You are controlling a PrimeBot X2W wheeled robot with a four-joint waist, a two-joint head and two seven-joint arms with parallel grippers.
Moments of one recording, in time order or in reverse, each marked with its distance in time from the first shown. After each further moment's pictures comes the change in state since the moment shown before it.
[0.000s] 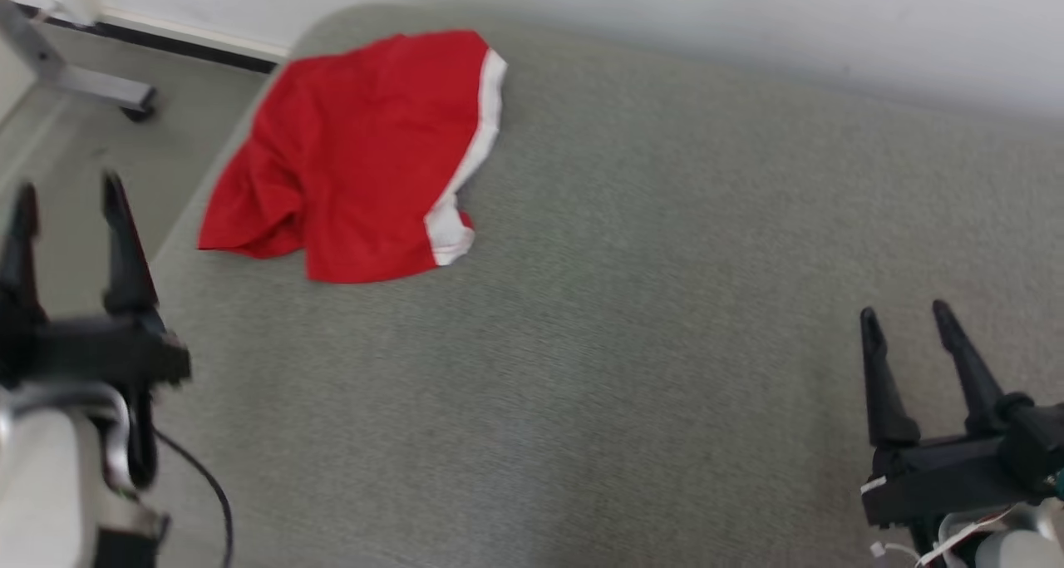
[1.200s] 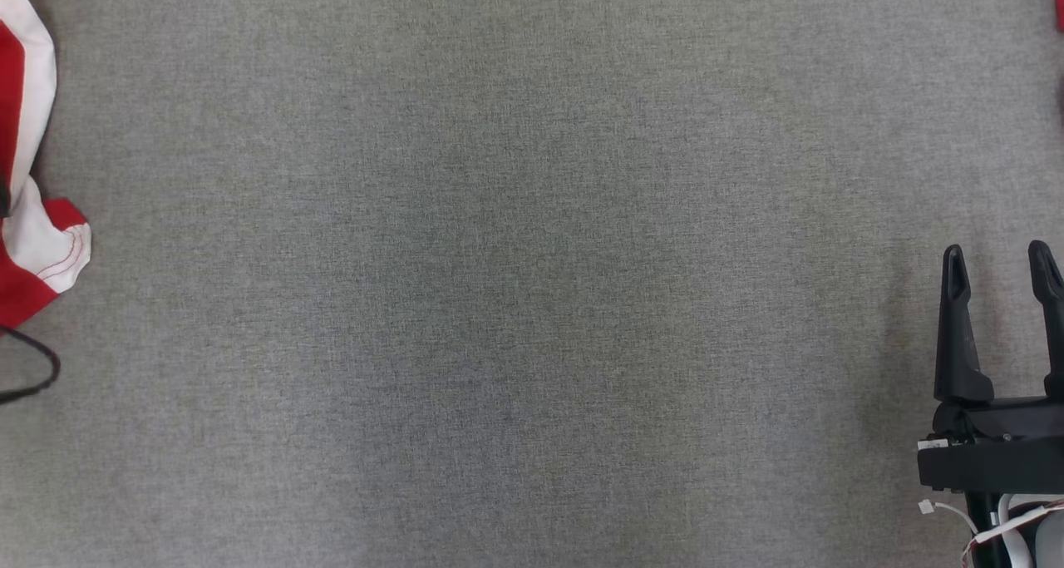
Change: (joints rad) left arm -0.610 0.288 -0.195 0.687 -0.101 -0.018 0.391; right arm -0.021 0.019 -0.111 -0.153 -0.041 0.000 0.000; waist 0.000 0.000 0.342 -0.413
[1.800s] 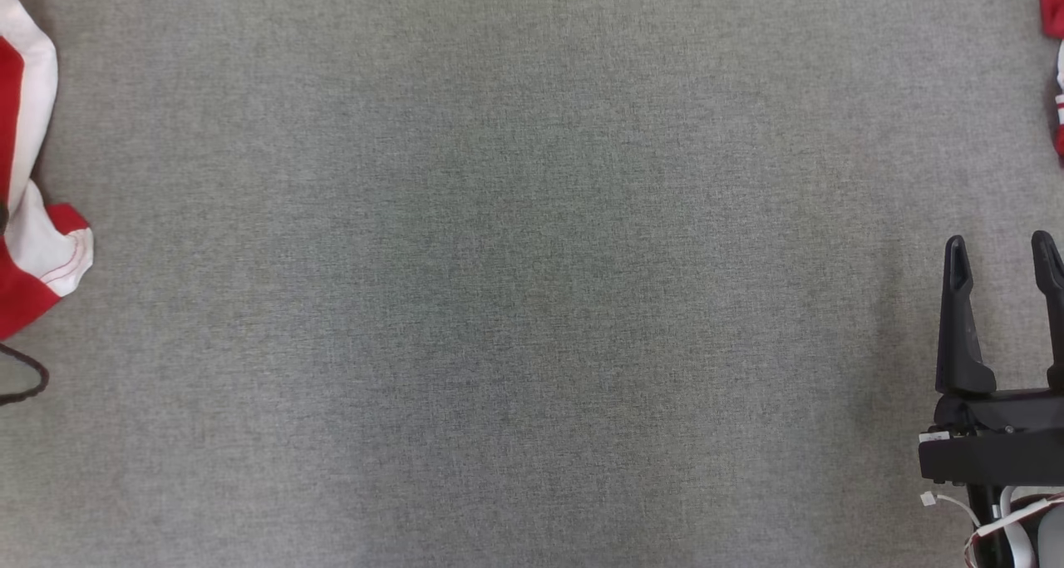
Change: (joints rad) left arm -0.042 0.045 -0.160 0.090 -0.127 0.000 0.120; right arm -0.012 0.002 -0.002 -0.022 -0.005 0.000 0.024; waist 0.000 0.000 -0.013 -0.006
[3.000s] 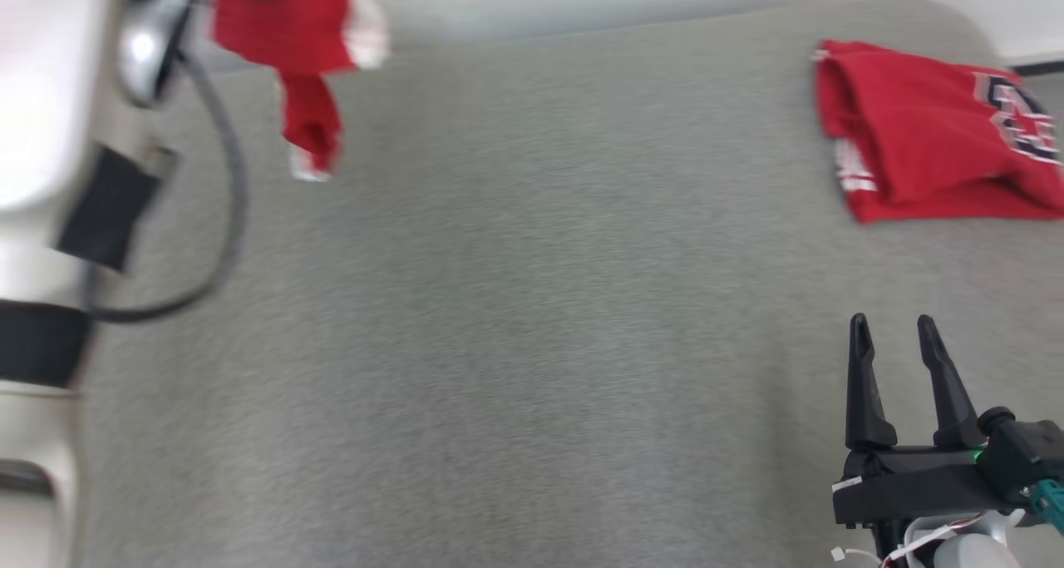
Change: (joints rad) left arm -0.218 -0.188 -0.335 -0.486 0.037 0.001 -0.324; right arm 0.000 0.080 0.077 0.292 0.087 0.000 -0.123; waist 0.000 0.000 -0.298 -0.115
